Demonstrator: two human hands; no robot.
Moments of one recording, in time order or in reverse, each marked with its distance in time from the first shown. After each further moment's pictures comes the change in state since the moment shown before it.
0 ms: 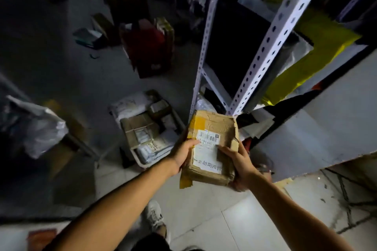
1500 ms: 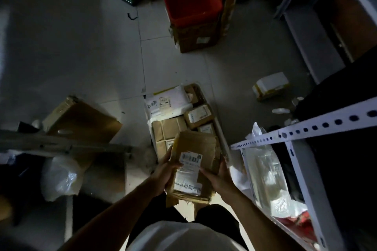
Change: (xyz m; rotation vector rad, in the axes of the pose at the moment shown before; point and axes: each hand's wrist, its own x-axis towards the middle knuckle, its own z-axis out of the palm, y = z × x) left_hand 0.227 0.093 -0.247 -0.222 0.295 -0.242; right_hand 0.339 0.003 0.203 -0.393 -0.191 0.333
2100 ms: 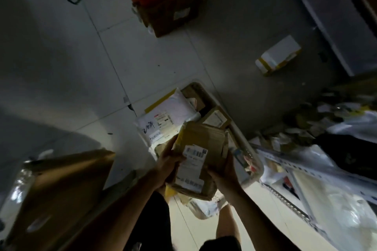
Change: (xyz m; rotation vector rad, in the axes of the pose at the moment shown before) left_hand 0.250 0.117 -0.128 0.228 -0.105 -0.099; right_hand 0.217 -0.040 0.106 0.054 0.200 0.051
